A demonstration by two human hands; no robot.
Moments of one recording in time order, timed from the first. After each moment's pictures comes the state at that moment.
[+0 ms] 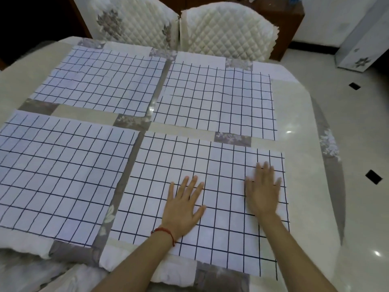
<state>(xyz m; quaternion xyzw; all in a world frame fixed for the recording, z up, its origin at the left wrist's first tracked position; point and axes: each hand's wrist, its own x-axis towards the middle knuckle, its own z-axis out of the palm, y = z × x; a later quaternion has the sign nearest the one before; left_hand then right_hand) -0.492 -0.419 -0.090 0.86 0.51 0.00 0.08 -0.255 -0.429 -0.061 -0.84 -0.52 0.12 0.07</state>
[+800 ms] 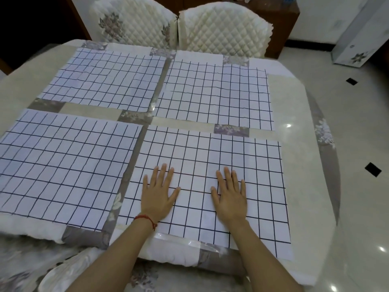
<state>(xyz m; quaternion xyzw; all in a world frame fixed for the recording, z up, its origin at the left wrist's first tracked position) -0.556 -0.414 -0.086 0.79 0.60 0.03 0.11 -0.343 -0.472 -0.080 -0.78 -0.61 0.11 0.09</state>
